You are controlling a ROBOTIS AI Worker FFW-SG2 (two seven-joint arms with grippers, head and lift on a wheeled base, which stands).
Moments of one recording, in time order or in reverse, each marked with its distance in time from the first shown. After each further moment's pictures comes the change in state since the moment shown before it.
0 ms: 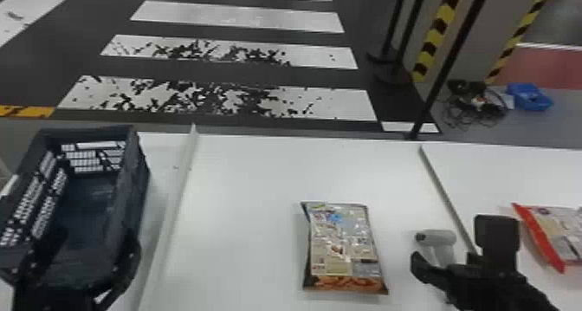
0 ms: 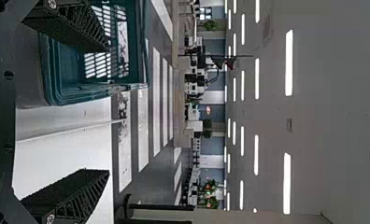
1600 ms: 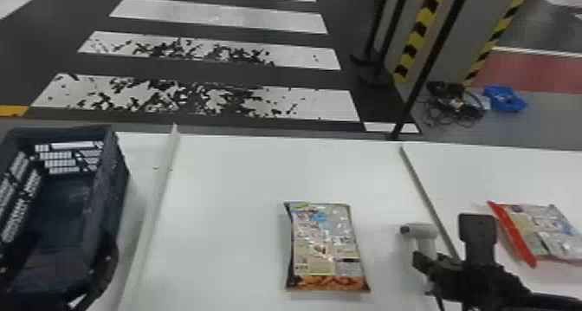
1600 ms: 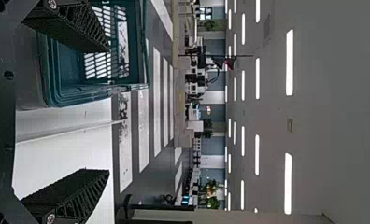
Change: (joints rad) left arm -0.007 0.004 0.000 0.007 0.003 0.003 0.000; right arm -0.109 -0.032 -0.065 0.200 0.000 -0.008 0.072
